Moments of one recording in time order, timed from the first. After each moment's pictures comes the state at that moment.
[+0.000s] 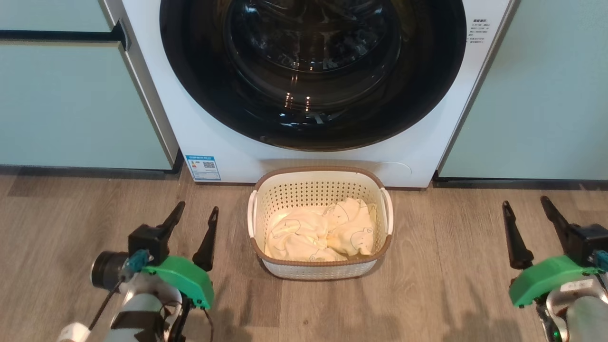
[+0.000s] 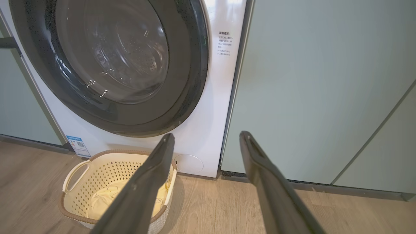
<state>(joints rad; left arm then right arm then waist) -0.17 0.11 -0.06 0.38 -0.14 -0.09 -0.24 -0.22 -0.09 -0.01 0.44 -0.01 0.13 -0.24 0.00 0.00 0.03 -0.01</state>
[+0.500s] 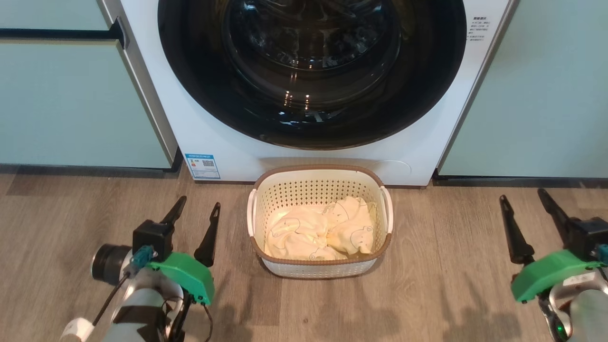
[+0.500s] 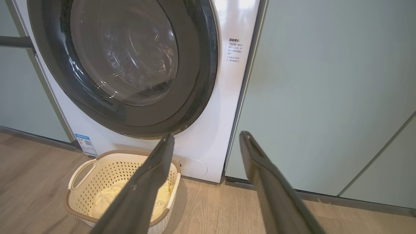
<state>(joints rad) -0.20 0.11 -0.06 0.40 -0.09 -0.09 -0.25 -0.24 -0.09 -0.02 0.44 -0.05 0.13 -0.25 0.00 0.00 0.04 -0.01</state>
